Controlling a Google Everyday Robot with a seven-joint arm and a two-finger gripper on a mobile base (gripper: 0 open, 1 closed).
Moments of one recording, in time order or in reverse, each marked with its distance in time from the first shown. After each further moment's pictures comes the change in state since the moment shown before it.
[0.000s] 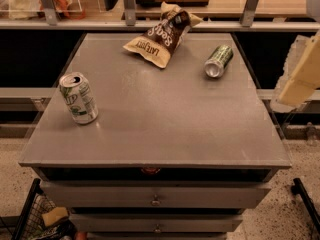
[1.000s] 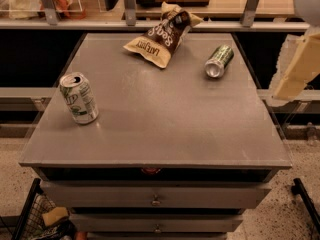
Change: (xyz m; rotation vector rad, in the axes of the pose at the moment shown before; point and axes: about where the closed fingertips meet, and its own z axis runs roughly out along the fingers) arm -0.010 -0.010 0.012 0.005 -0.056 -0.139
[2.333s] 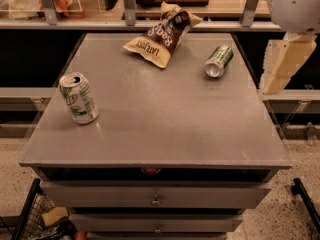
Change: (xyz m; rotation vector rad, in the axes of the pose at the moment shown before) arm -0.009 -0.017 0.035 -0.004 -0.044 -0.218
